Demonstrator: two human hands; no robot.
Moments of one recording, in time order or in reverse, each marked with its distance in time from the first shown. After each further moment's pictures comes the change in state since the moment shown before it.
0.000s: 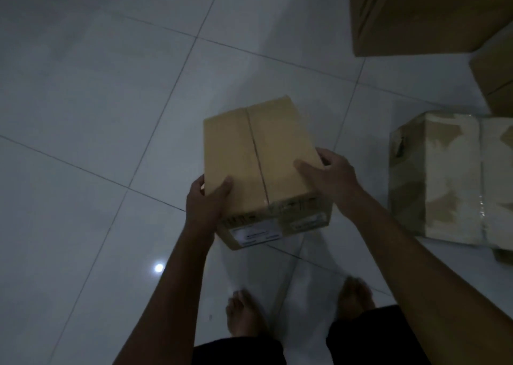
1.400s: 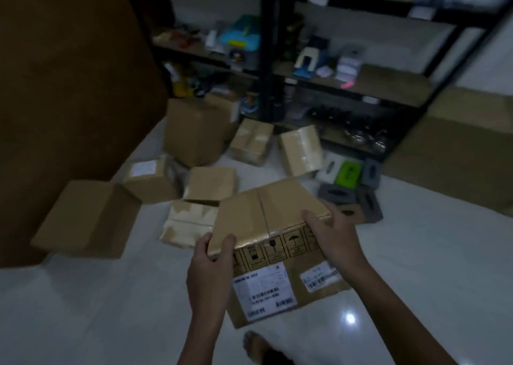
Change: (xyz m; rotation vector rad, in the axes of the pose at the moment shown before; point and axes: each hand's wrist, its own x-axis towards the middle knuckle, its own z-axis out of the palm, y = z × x) left_hand -0.681 0.203 -0.119 0.863 -0.989 0.857; right_hand -0.810 -0.130 -0.198 0.934 1.331 0.446
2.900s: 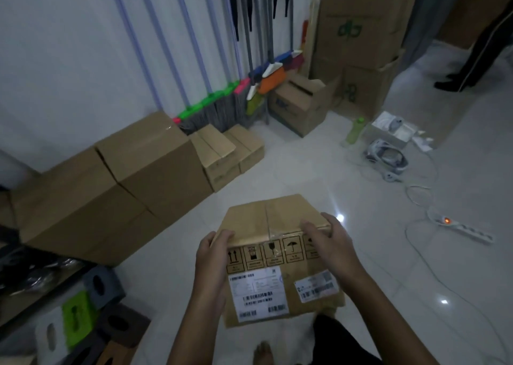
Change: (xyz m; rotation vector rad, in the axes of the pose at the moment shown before) left_hand -0.586 0.175 0.904 0.295 -1.095 0.053; right_hand 0.035 0.417 -0.931 0.533 0.922 0.374
